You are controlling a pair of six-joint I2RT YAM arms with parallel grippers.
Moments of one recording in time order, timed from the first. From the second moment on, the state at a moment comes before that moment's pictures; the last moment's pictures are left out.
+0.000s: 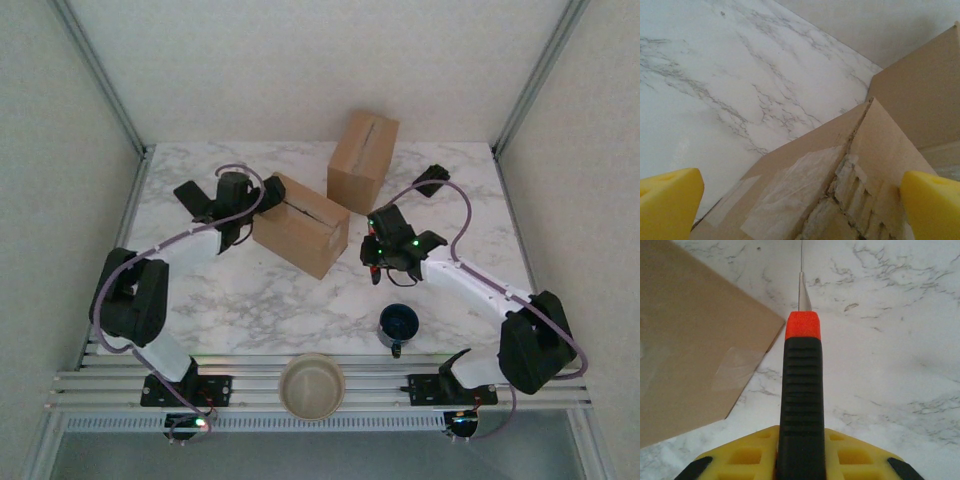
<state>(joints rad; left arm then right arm) -0.30 1.67 1.02 0.13 -0.03 -0.69 0.62 1.37 0.96 -0.57 0.06 0.63</state>
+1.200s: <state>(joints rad) -0.31 1.71 1.14 -0.09 -0.07 -0.71 0.52 1.12 0.63 -0.05 -0.48 0.94</state>
